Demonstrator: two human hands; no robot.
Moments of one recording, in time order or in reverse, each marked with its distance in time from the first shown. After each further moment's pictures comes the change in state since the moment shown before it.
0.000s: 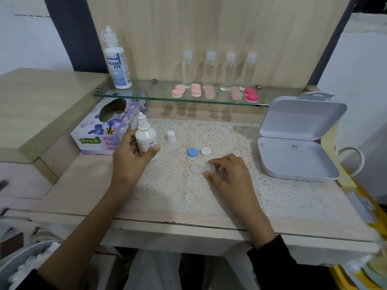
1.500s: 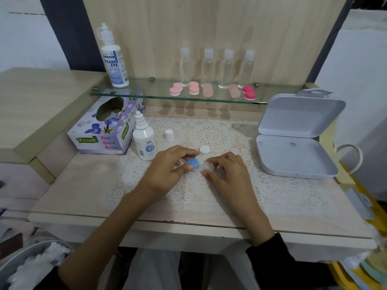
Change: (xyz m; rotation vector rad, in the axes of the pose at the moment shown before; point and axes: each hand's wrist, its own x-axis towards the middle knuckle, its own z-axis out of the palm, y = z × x) left_hand -0.021 0.016 0.044 0.267 -0.501 0.337; right_hand 0.001 -0.001 0.001 0.000 0.007 -0.002
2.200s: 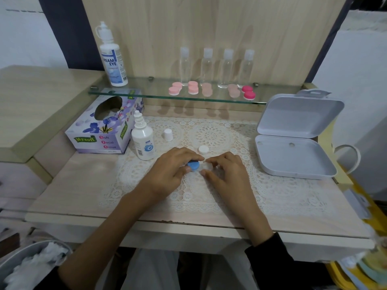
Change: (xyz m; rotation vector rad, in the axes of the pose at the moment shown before) left_hand 0.001 -0.006 0.003 0.181 -0.096 0.182; right_hand 0.000 -0.002 -0.001 -0.009 -0.012 -0.003
